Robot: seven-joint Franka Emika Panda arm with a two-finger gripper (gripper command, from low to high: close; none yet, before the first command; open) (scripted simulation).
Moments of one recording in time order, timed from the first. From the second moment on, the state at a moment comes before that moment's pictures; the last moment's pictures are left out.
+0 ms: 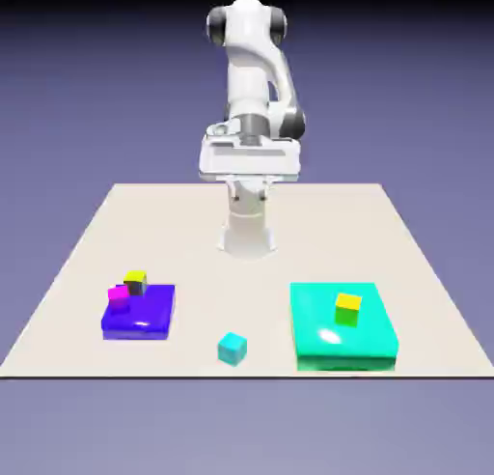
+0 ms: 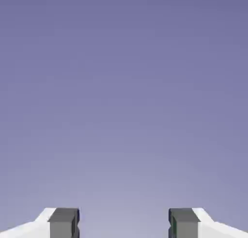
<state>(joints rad) 0.03 -0.53 -0.02 -2.79 0.02 3.02 0.69</state>
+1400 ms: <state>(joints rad) 0.56 0.40 -0.56 -2.39 0.48 2.69 -0.64</state>
